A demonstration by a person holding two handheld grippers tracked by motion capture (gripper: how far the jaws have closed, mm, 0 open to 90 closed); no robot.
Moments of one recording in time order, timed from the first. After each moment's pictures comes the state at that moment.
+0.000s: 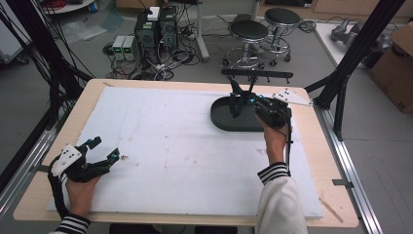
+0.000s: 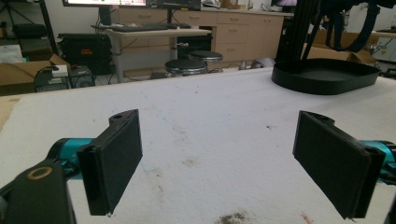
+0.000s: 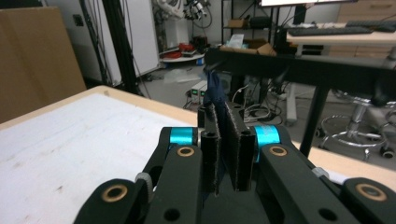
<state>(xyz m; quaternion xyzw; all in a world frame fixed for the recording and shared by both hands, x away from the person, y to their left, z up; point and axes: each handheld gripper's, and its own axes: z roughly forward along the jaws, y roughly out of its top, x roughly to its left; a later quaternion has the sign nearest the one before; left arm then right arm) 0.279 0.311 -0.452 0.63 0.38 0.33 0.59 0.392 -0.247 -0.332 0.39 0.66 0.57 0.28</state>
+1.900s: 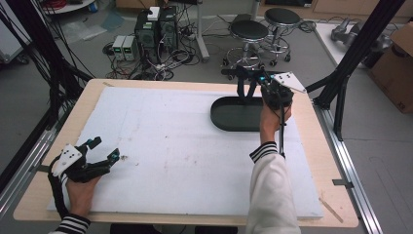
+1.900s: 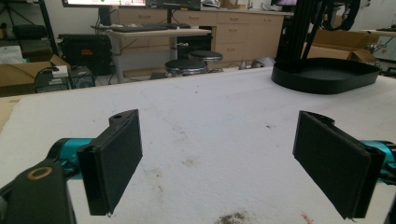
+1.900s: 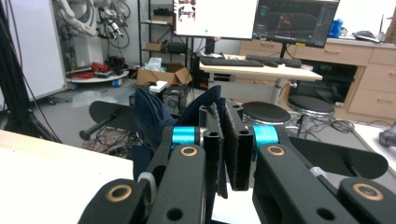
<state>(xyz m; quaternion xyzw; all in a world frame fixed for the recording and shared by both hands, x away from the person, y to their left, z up) 0.279 0.311 -0.452 0.63 0.37 0.33 0.59 0.436 -0.244 -0.317 0.45 0.59 0.51 0.44</state>
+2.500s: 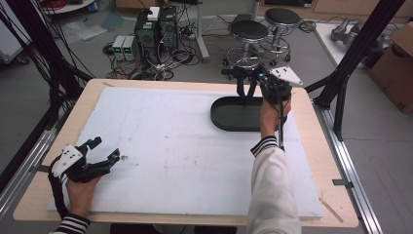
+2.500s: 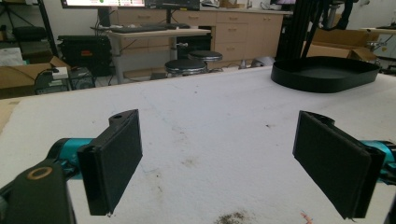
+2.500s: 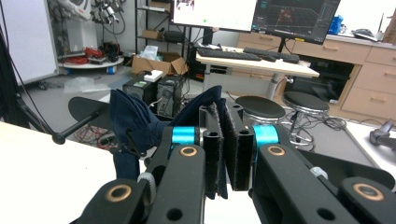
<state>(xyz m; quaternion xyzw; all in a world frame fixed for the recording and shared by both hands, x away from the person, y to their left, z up) 0.279 0.310 -0.452 0.63 0.37 0.33 0.59 0.455 -0.242 -0.312 0.44 0.61 0.48 0.45</state>
